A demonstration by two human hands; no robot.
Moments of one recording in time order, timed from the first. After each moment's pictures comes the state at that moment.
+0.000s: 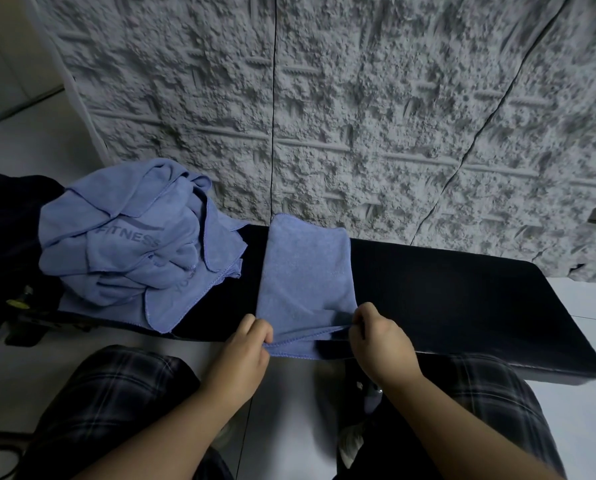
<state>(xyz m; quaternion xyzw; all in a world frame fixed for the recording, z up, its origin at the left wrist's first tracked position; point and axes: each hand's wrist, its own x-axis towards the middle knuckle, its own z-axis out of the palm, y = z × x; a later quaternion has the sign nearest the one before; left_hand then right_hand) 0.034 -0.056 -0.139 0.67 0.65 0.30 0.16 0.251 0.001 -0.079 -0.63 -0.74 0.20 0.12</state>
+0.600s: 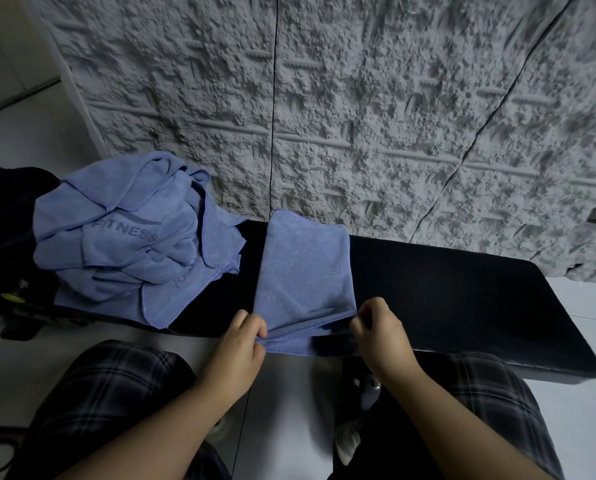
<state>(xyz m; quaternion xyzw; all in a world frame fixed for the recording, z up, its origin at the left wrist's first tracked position) 0.031 -0.053 -0.141 0.64 0.67 0.31 0.20 0.248 0.000 -0.072 -0.65 -0.65 0.34 0.23</state>
